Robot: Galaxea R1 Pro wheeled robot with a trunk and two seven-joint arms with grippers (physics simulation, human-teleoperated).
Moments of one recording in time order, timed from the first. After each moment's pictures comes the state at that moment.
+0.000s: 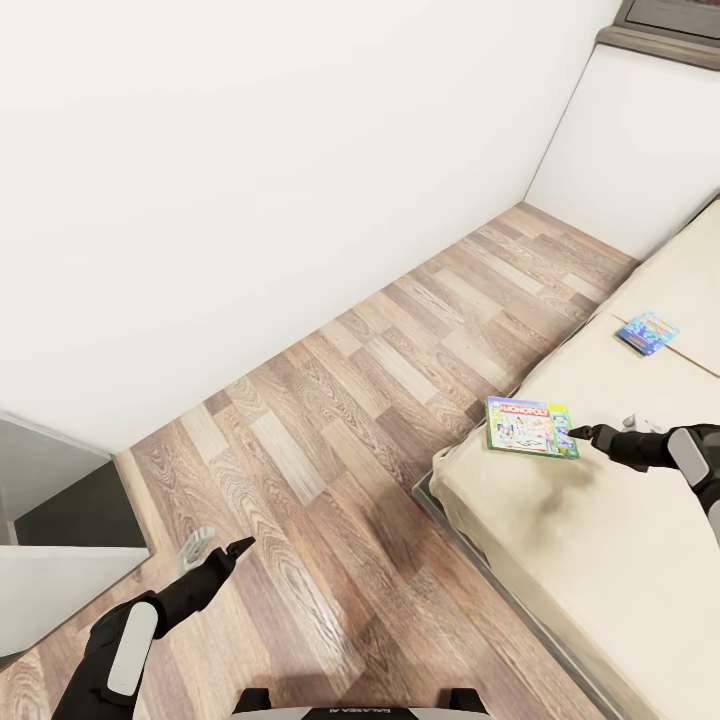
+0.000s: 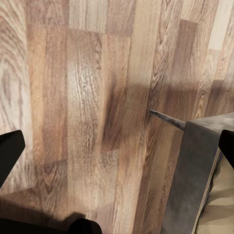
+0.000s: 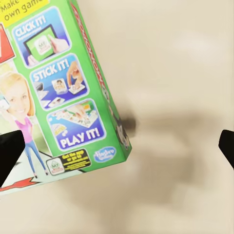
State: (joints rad) left arm -0.36 -0.04 0.47 -1.03 0.49 0.69 -0.33; right arm -1.08 -0.49 -0.23 -0.45 -0.26 0.77 0.32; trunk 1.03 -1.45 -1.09
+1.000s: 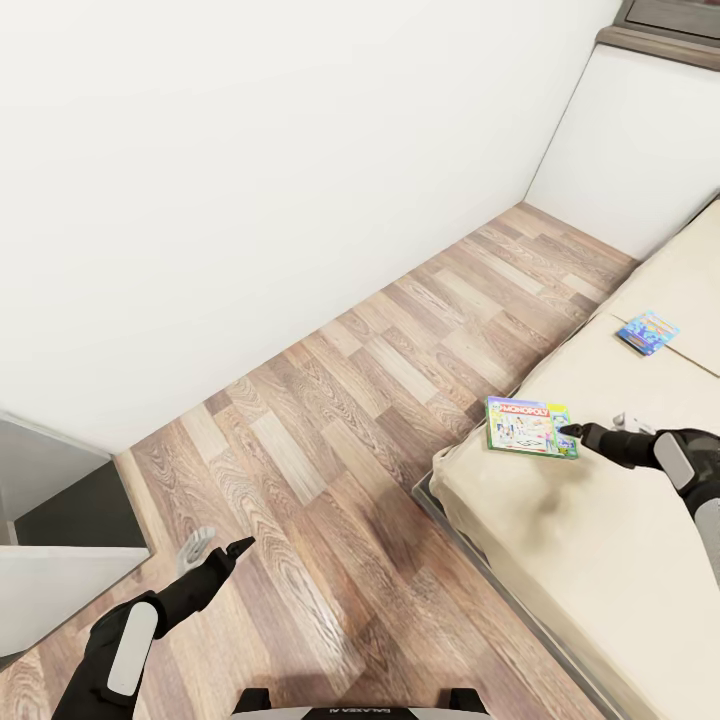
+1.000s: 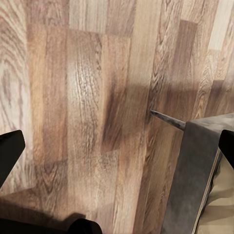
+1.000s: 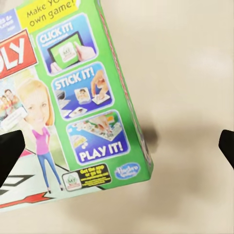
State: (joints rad) left arm -0.36 -0.04 0.47 -1.03 0.49 0.69 -0.33; right arm -1.07 -0.46 -0.23 -0.44 -0.26 0.66 0.33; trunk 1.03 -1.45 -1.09
